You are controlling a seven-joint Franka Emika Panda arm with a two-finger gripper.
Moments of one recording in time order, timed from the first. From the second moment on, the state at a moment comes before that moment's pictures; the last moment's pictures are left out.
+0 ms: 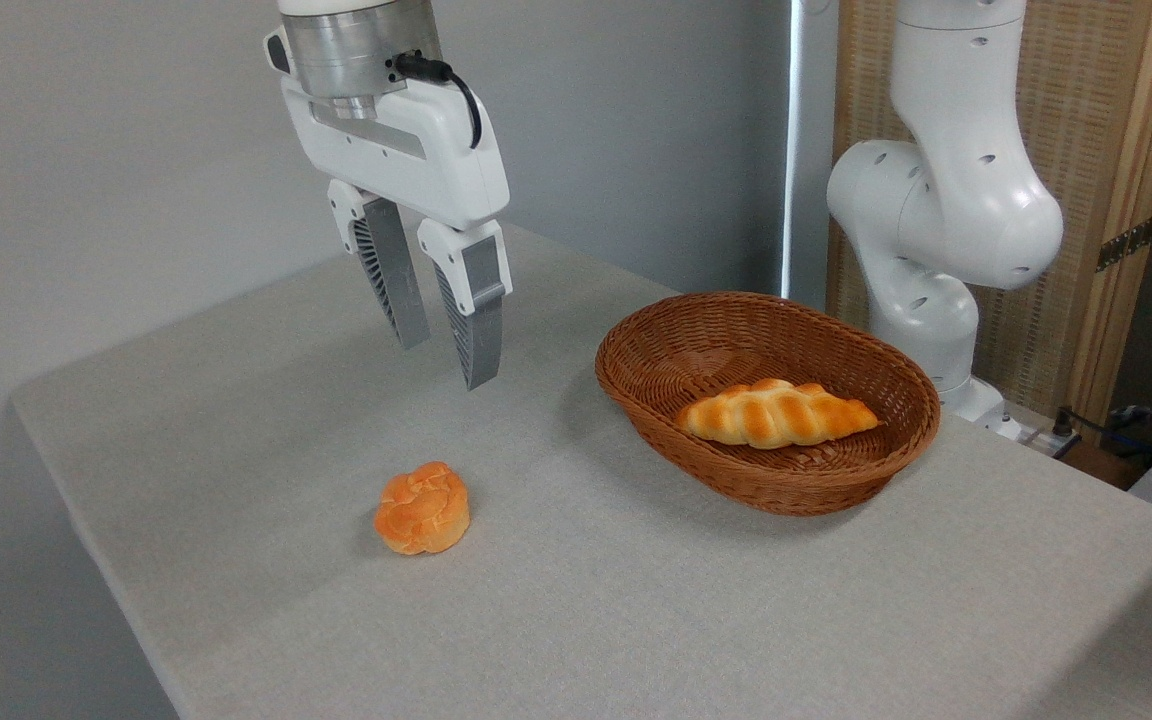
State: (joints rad) arm -0.12 0.00 0.02 -1.62 0.00 1.62 0.65
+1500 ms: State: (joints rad) arm -0.47 -0.60 0.45 -2.28 0.07 1.67 0.93
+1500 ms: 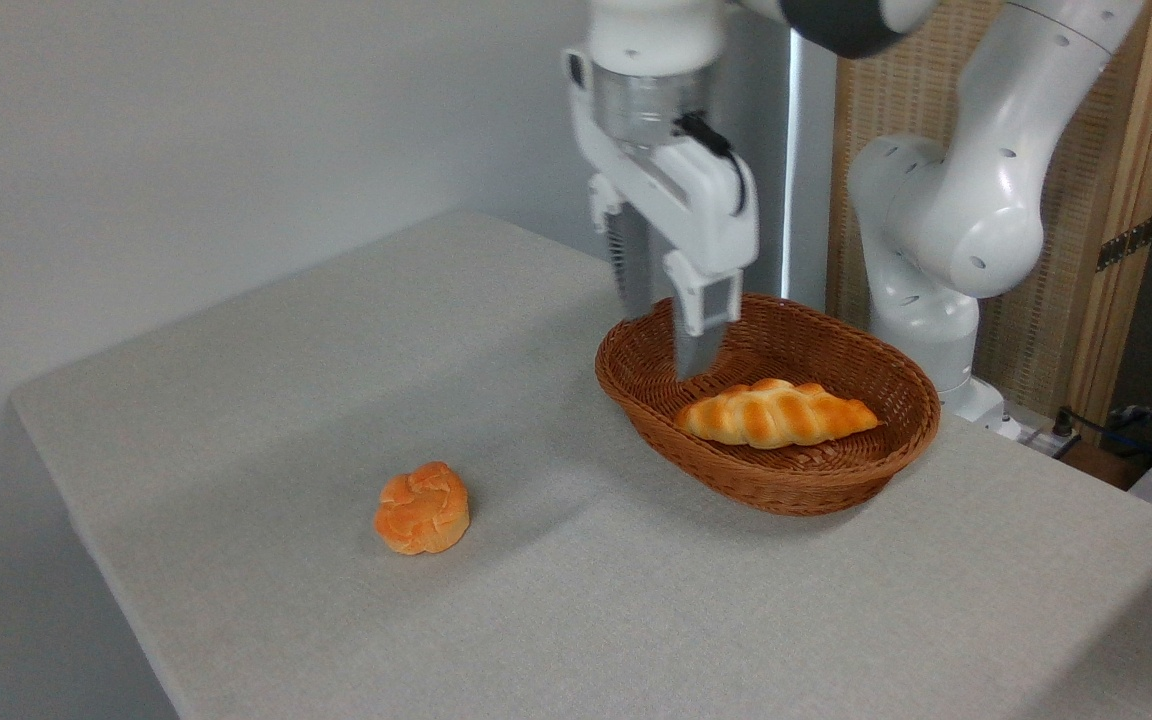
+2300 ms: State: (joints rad) arm -0.52 -0.70 0.38 -2.50 0.20 1.65 0.95
